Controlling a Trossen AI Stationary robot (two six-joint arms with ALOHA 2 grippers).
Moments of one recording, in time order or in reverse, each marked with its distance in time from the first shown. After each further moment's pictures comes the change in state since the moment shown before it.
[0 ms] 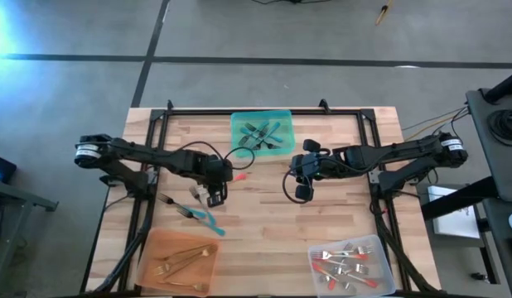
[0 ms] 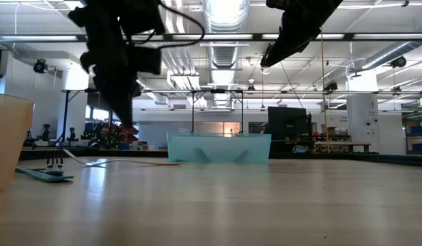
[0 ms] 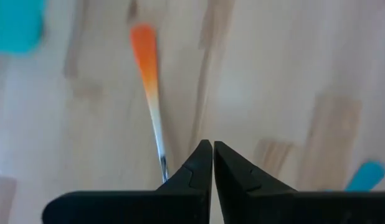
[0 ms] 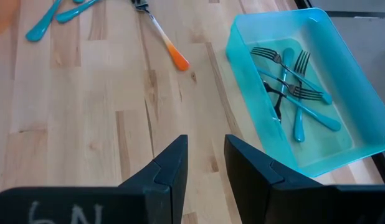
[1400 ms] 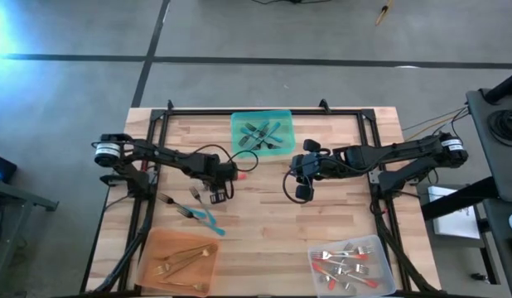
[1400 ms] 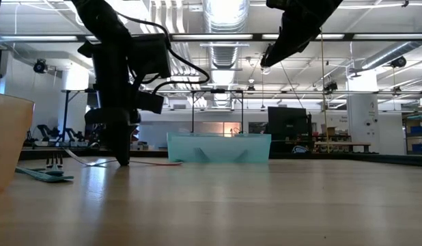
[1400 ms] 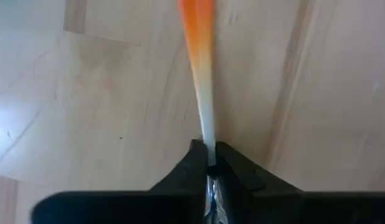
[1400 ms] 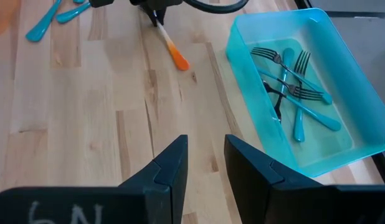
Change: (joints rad) left arm 0.046 0.239 -0.088 0.116 -0.086 0.059; right arm 0.000 0.000 0.000 0.000 0.000 0.000
